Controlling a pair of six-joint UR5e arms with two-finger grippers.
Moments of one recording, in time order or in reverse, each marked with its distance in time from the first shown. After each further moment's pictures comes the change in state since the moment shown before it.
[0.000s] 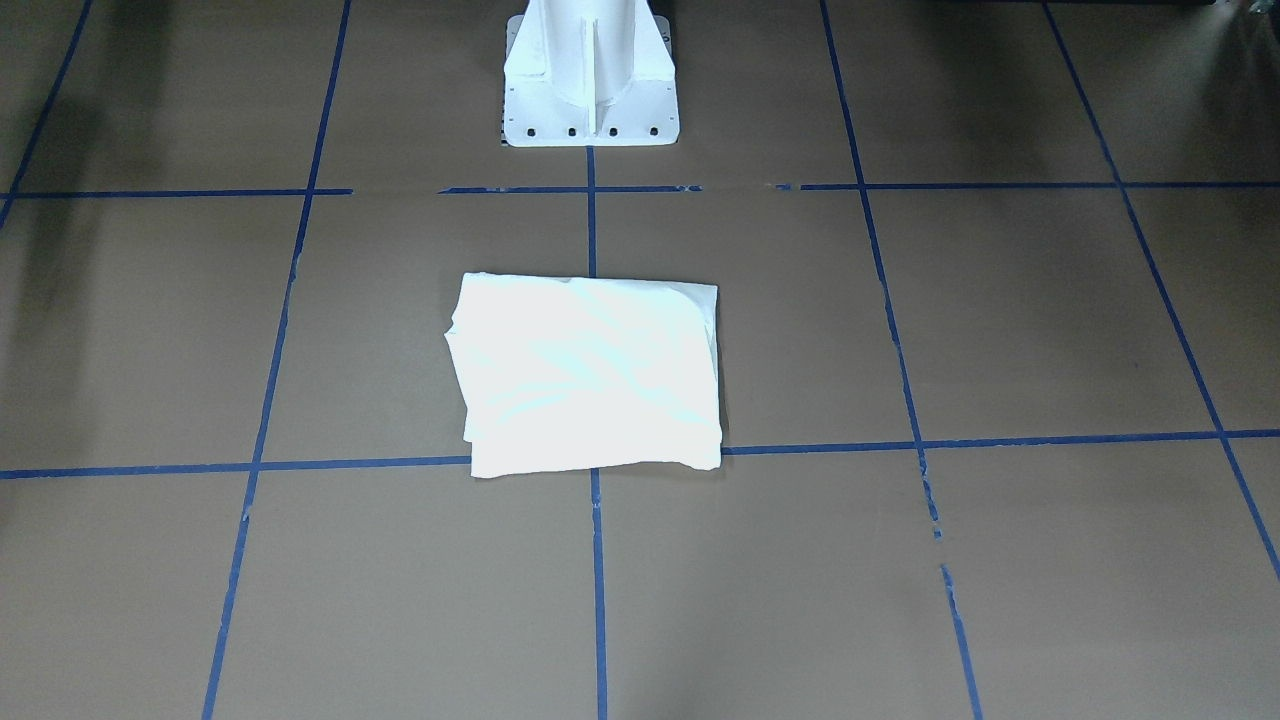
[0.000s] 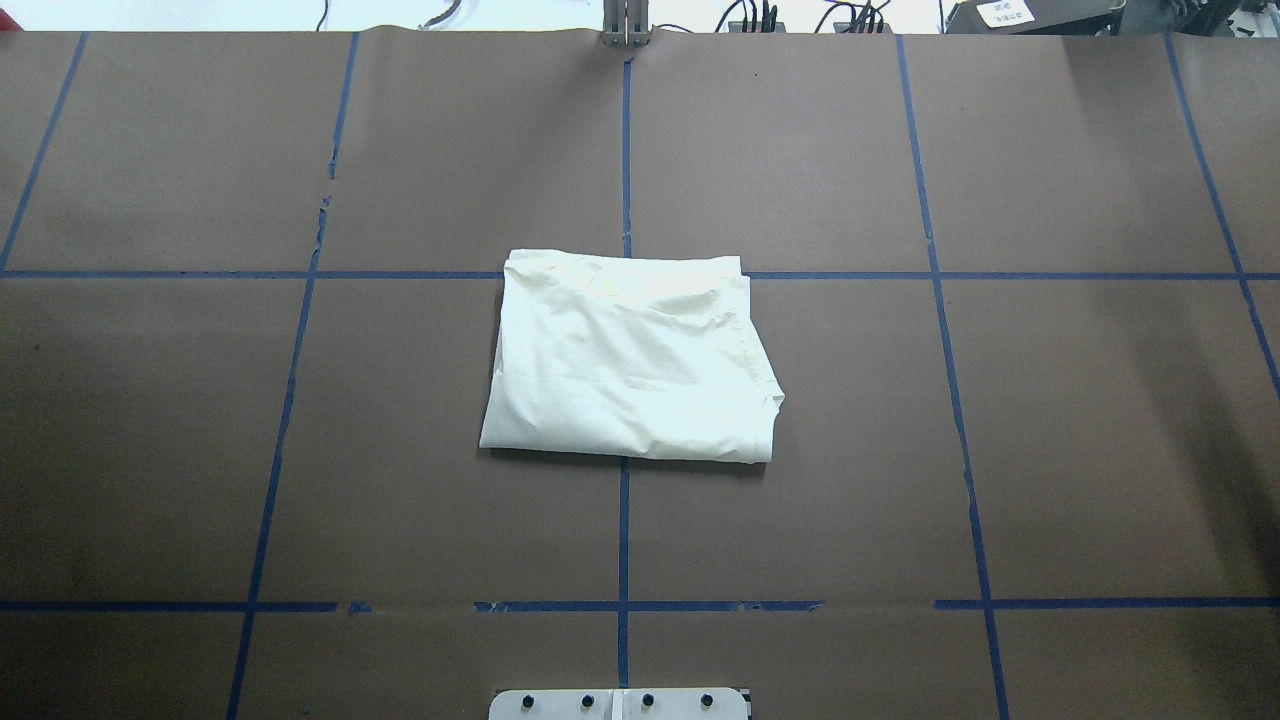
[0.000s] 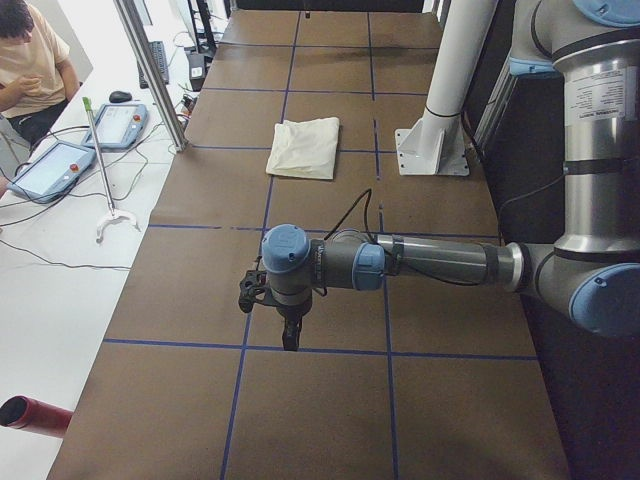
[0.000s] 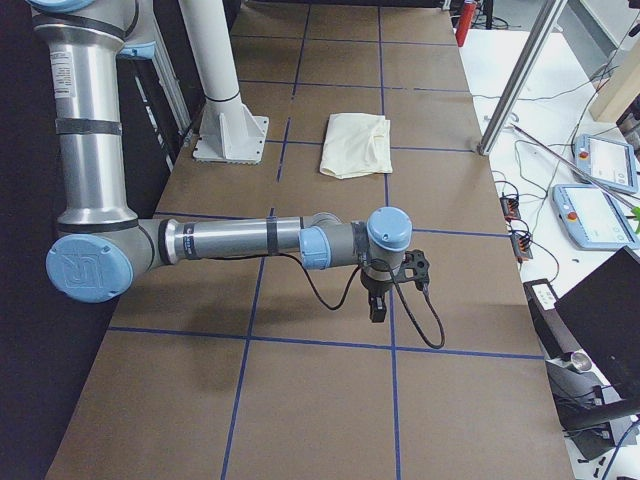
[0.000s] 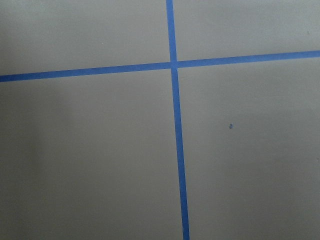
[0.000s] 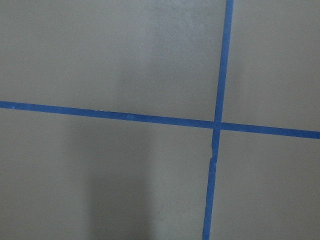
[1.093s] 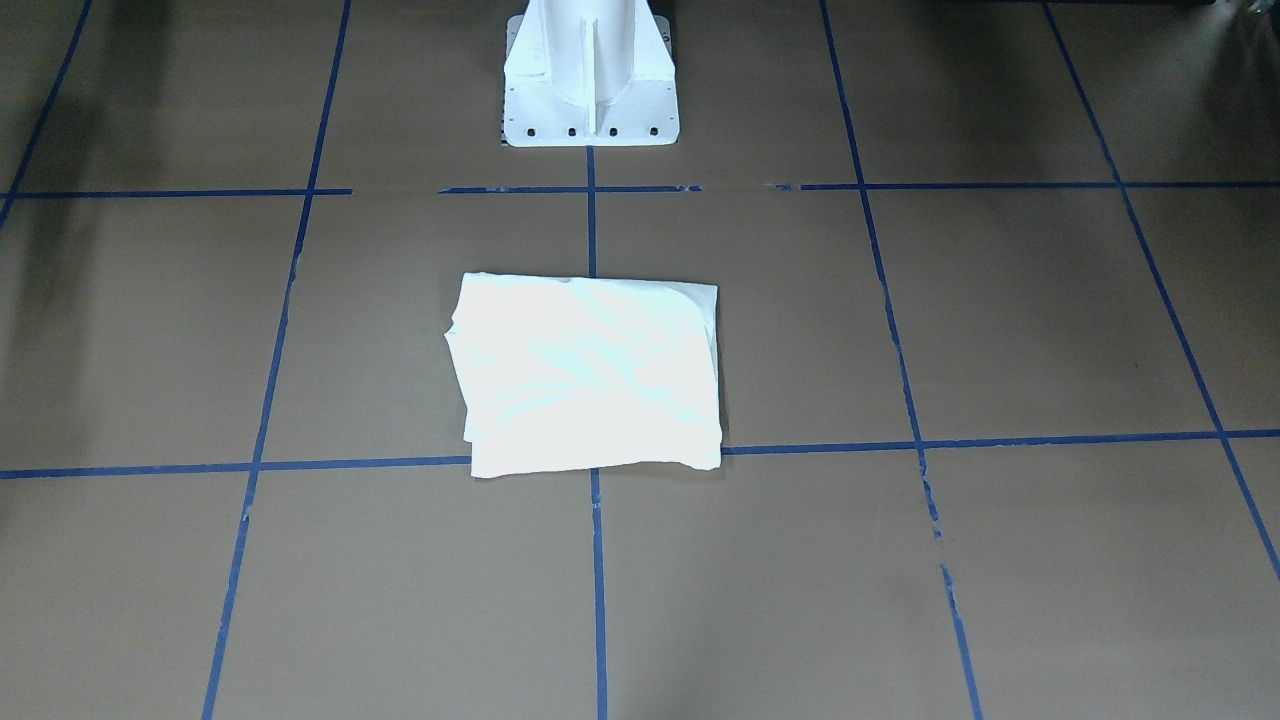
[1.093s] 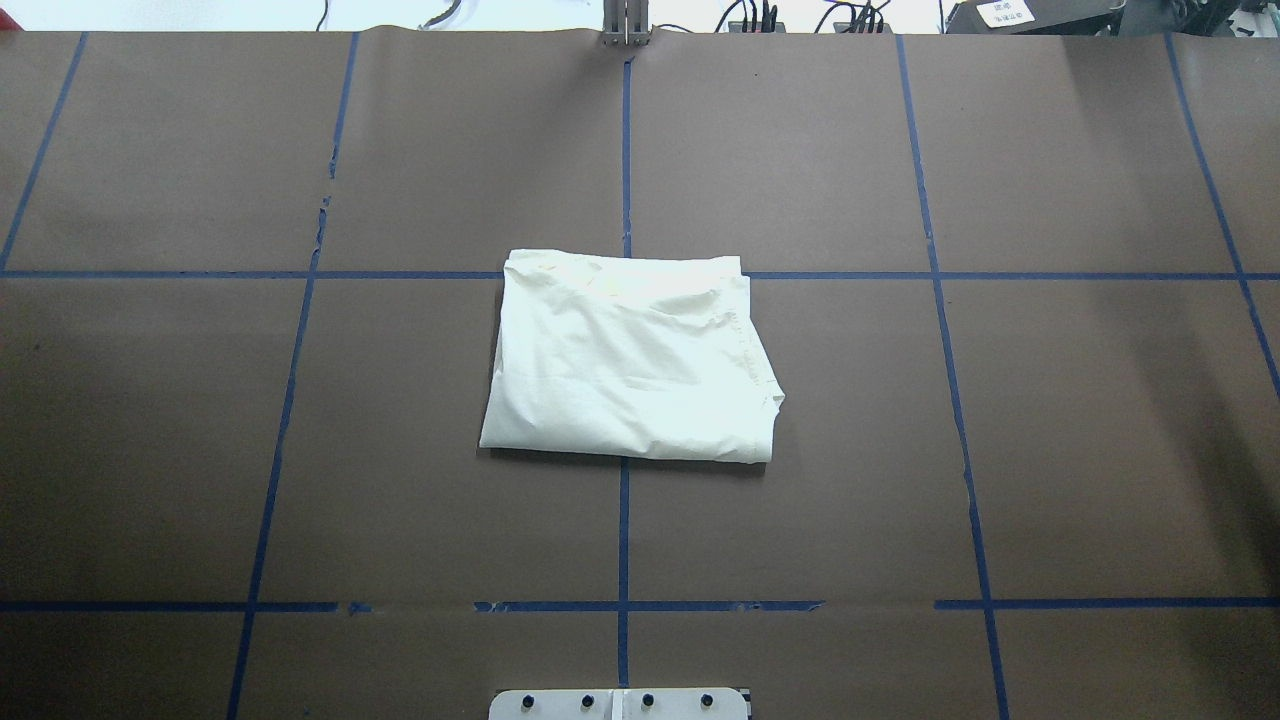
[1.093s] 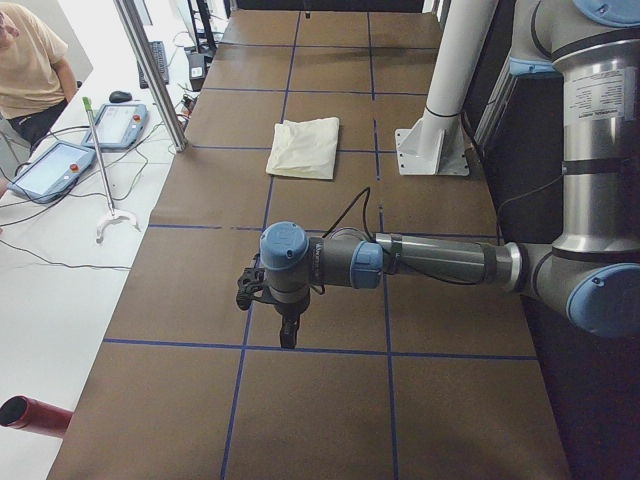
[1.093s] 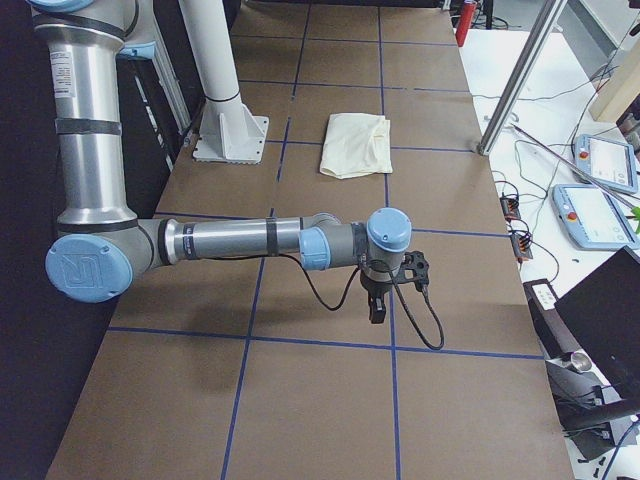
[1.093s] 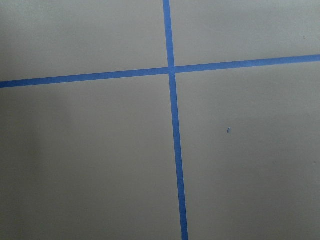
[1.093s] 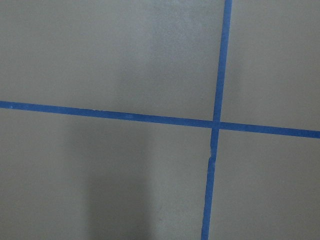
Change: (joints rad) left arm 0.000 -0.007 0.000 -0.002 0.001 -0.001; right arm 0.000 -0.002 -0.003 0.000 -0.005 0.001
